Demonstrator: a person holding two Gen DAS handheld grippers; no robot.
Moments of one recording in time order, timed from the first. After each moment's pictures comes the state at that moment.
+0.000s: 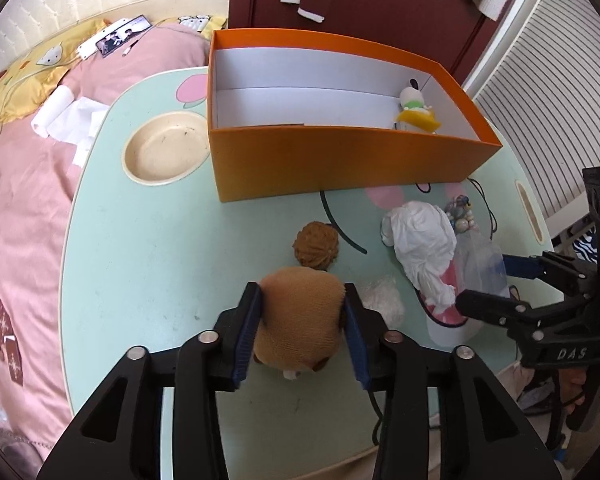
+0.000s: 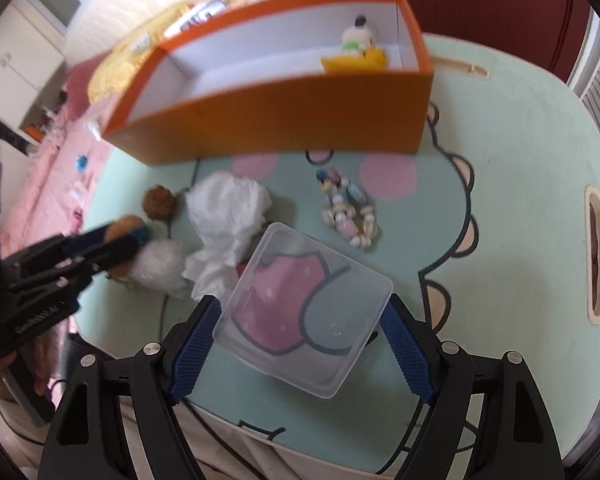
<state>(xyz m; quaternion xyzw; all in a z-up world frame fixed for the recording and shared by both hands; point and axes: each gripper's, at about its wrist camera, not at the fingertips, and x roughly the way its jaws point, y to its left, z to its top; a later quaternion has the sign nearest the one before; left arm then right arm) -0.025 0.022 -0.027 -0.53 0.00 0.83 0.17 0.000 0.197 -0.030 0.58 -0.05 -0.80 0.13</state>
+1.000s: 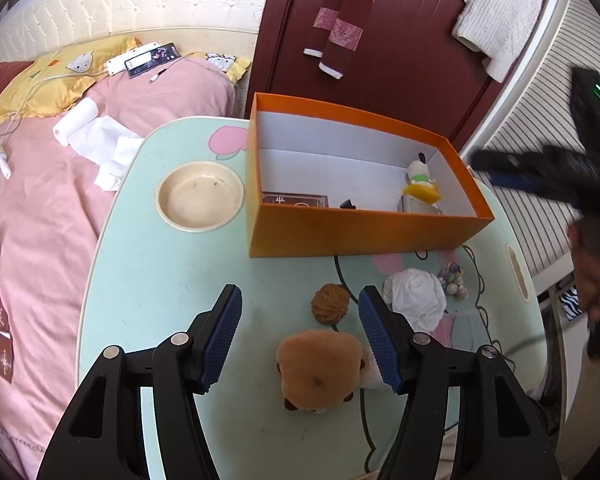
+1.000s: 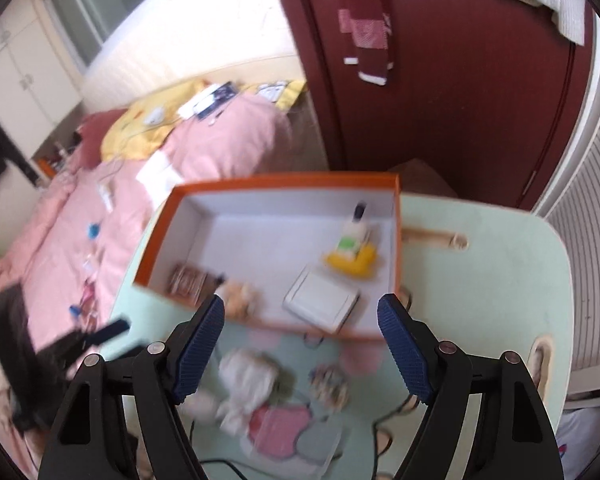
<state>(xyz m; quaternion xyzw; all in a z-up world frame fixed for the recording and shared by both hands) -0.024 -0.007 -0.001 -0.46 -0.06 0.87 0.16 -0.089 0.212 0.056 0.49 -0.06 -0.86 0.12</state>
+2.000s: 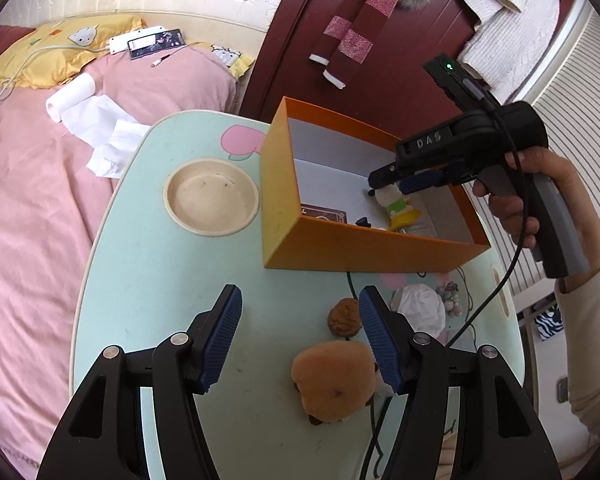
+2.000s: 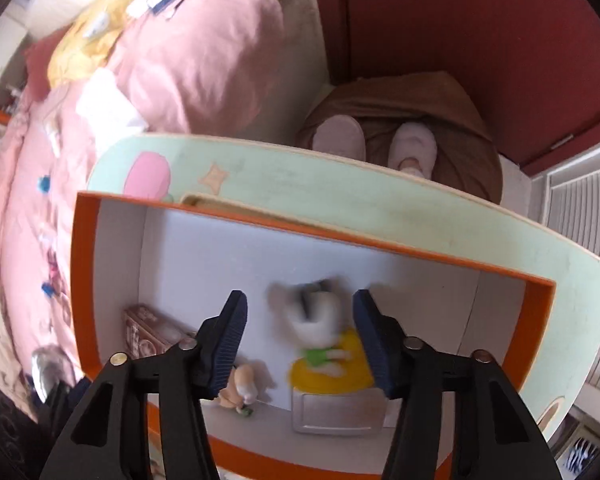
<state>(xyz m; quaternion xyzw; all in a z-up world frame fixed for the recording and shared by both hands) -0.039 -0.041 -0.010 -0.45 -0.13 0.86 0.19 -0.200 0.151 -0.003 0.66 0.02 -0.74 0.10</state>
